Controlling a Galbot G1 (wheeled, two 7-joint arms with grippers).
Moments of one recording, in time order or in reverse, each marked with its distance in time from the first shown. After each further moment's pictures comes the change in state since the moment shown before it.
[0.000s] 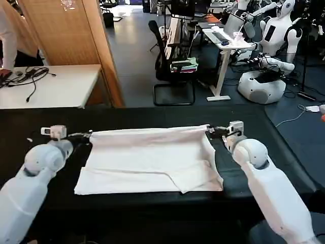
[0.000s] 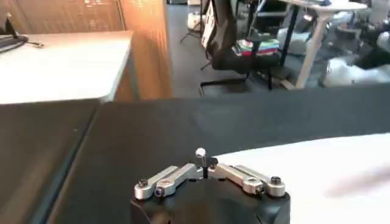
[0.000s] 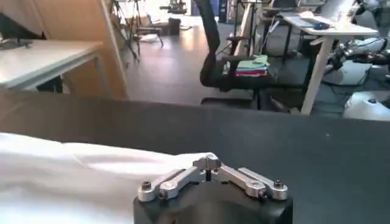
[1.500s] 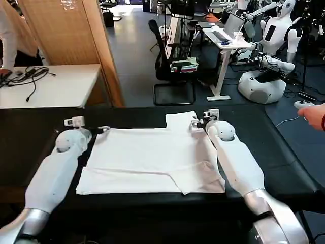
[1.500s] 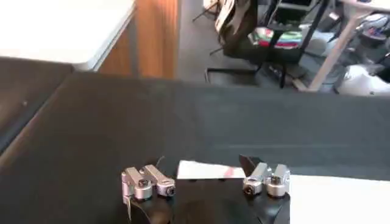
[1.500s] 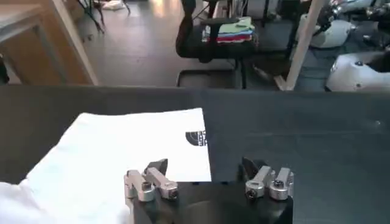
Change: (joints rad) left arm -0.467 -0.303 0.190 0.638 0.065 -0.051 0.052; right arm 0.512 0.431 -0.110 -0.902 -0.220 0.106 -0.075
